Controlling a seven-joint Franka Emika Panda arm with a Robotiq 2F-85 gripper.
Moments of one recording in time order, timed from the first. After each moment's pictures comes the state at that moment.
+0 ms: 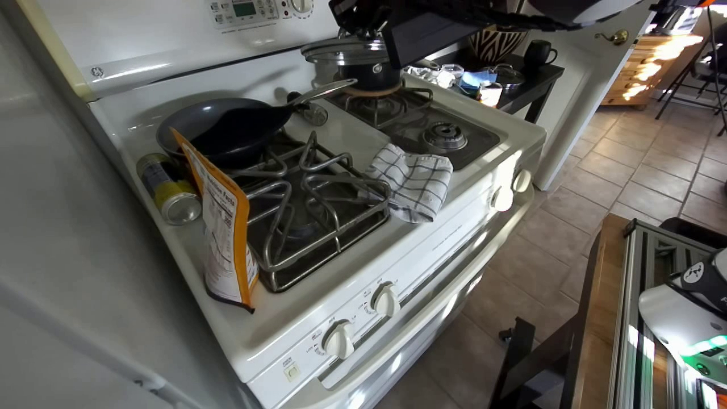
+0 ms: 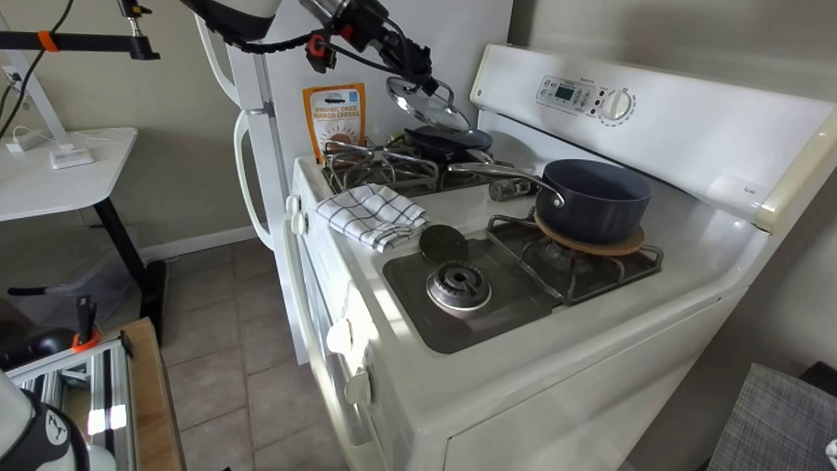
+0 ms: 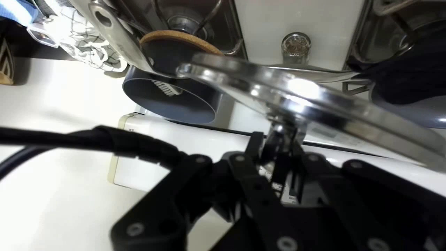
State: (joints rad) arm 0.13 -0.11 0.26 -2.14 -1.06 2.27 1.36
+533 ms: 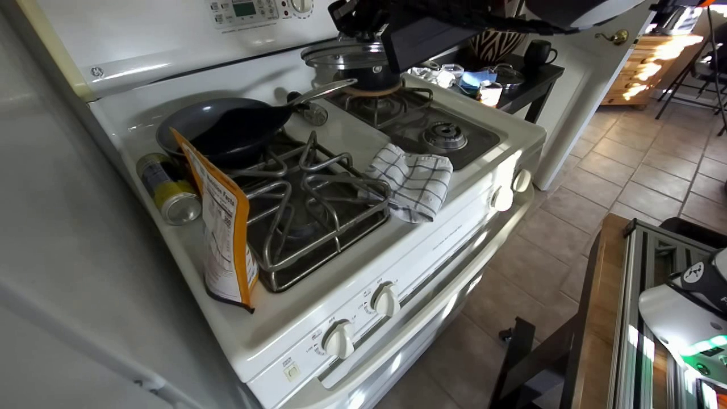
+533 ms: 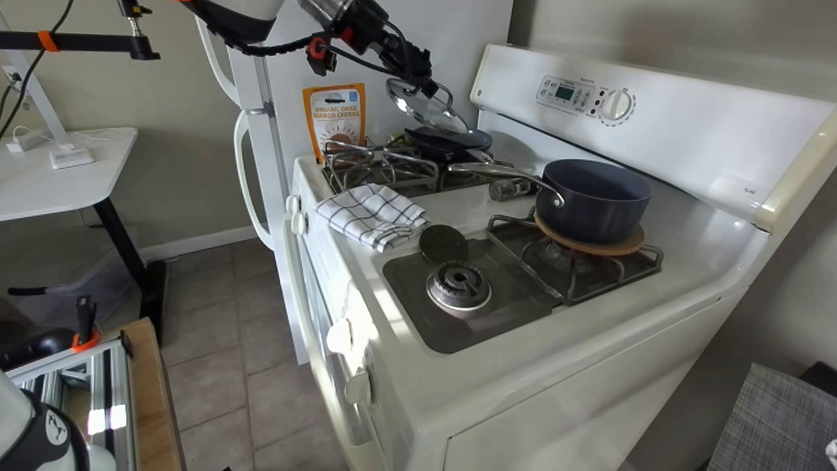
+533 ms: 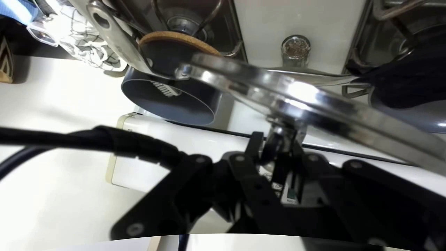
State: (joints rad) arm 0.13 -0.10 0.26 -2.14 -1.07 2.27 1.36
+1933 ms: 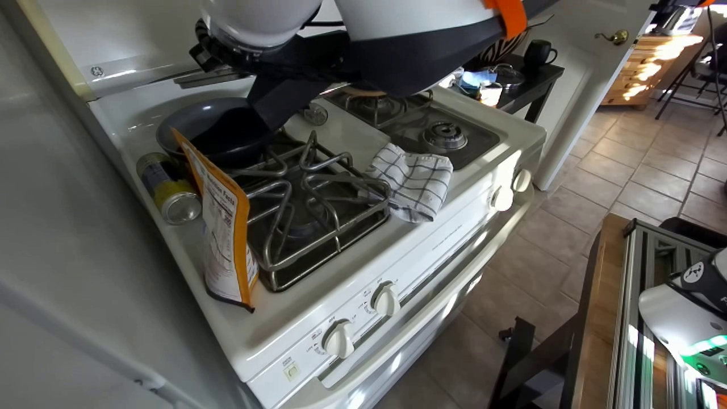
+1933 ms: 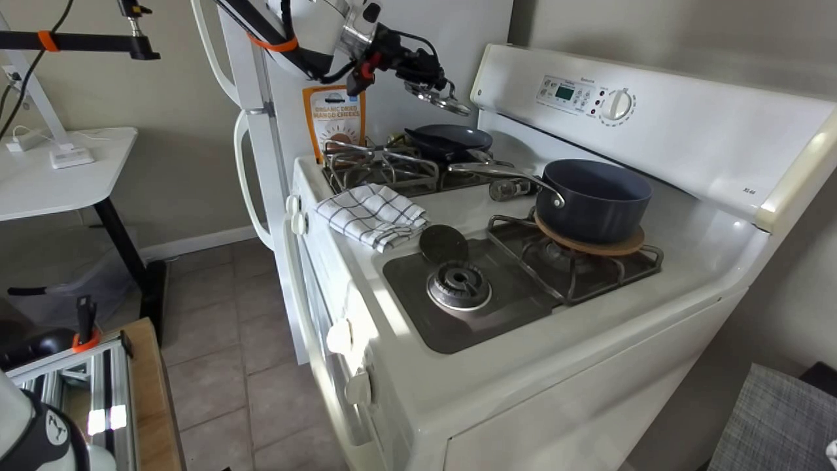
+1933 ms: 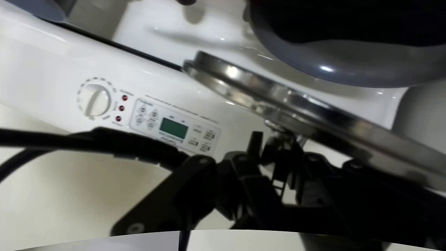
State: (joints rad) arm 0.29 0.35 0.24 -1.70 -1.46 2.28 1.42
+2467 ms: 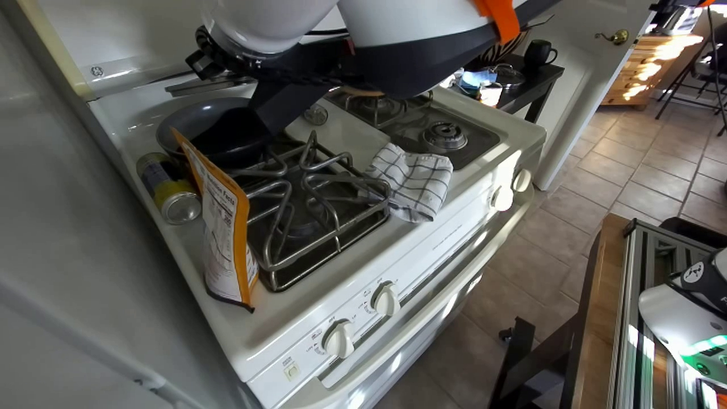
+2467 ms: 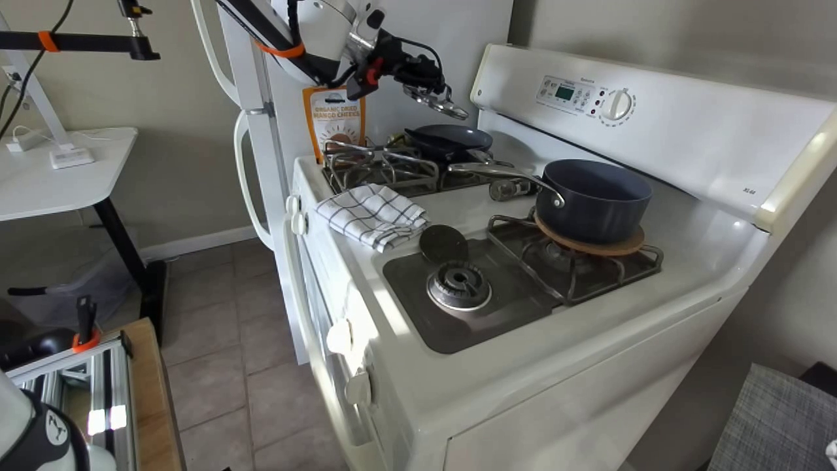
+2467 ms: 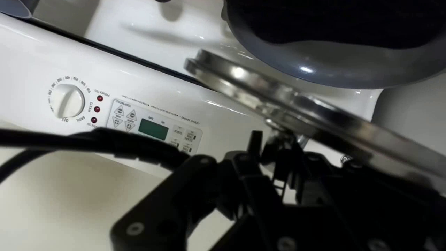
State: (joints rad) arm 0.28 0.36 0.22 -1.71 -1.48 2.36 1.43
